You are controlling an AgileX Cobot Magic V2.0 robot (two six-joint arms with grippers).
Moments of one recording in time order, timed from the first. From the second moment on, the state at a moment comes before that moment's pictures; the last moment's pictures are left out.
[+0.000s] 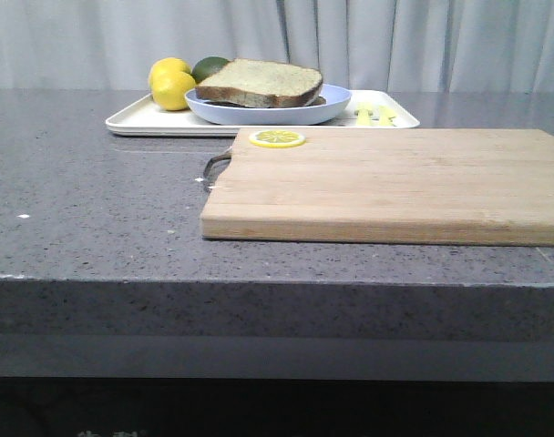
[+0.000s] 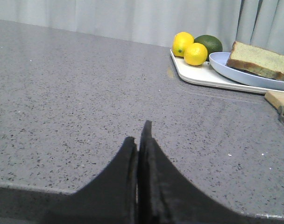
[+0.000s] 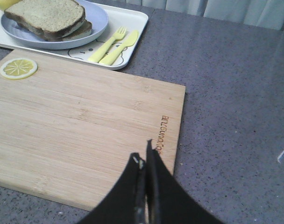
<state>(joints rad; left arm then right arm) -0.06 0.00 0.00 0.01 0.14 -0.17 0.05 0.53 -0.58 0.14 0.48 -0.19</state>
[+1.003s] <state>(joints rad) -0.06 0.00 0.00 0.01 0.14 -0.17 0.09 0.25 0.03 0.16 -0.08 -0.19</state>
